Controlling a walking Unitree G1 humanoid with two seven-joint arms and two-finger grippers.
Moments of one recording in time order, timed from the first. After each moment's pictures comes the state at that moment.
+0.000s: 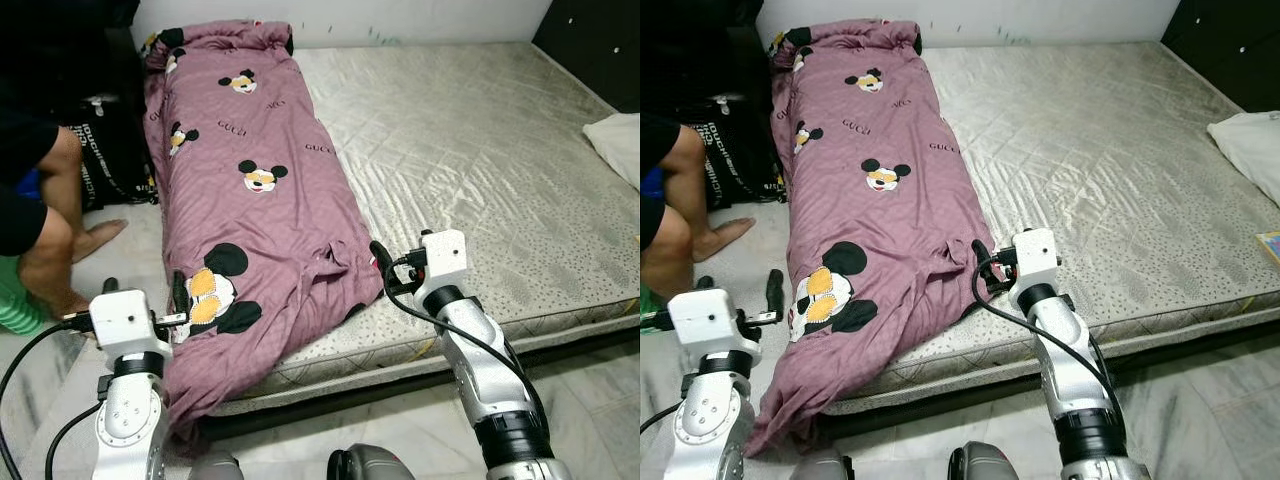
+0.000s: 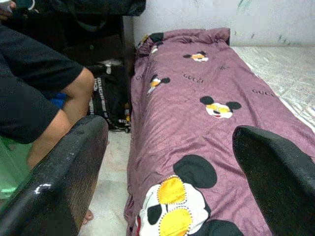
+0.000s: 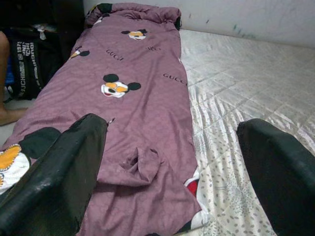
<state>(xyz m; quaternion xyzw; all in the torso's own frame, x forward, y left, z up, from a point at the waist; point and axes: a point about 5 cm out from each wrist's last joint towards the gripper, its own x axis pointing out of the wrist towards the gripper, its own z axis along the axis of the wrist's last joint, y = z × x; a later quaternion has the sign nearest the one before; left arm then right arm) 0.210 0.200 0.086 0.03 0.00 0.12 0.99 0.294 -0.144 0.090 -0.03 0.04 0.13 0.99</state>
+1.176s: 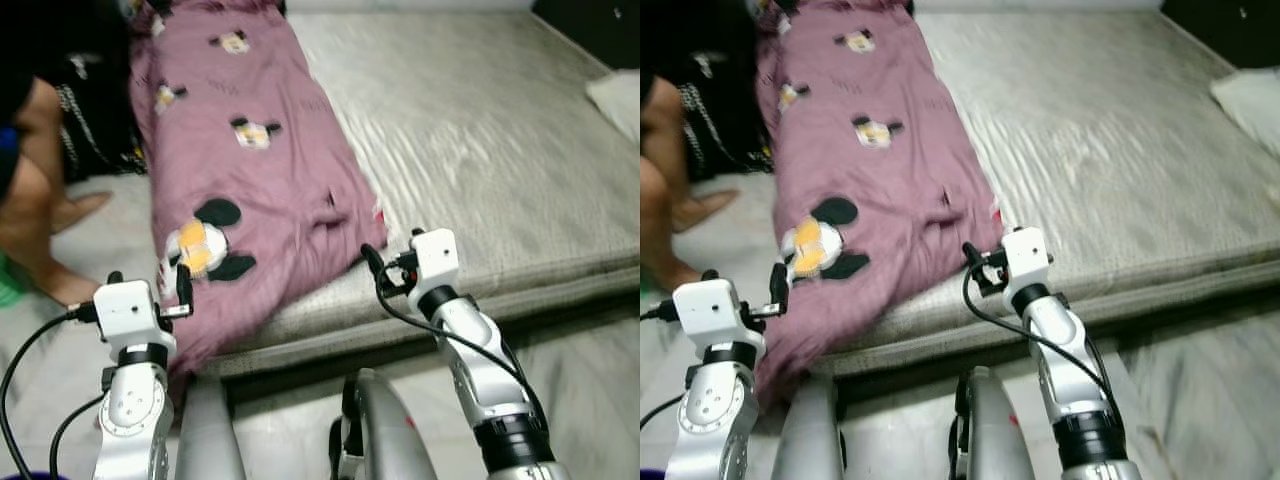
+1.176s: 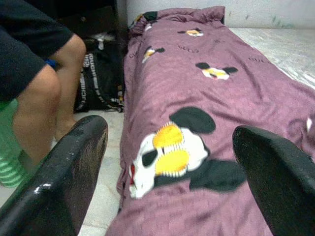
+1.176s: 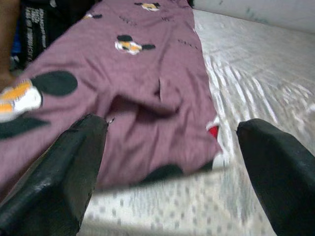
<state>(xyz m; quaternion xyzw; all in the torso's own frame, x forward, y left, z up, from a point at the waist) 0.217 0.197 0.090 0.02 0.00 0.12 0.99 0.292 -0.135 0.094 -0.06 0.03 0.17 0.98</state>
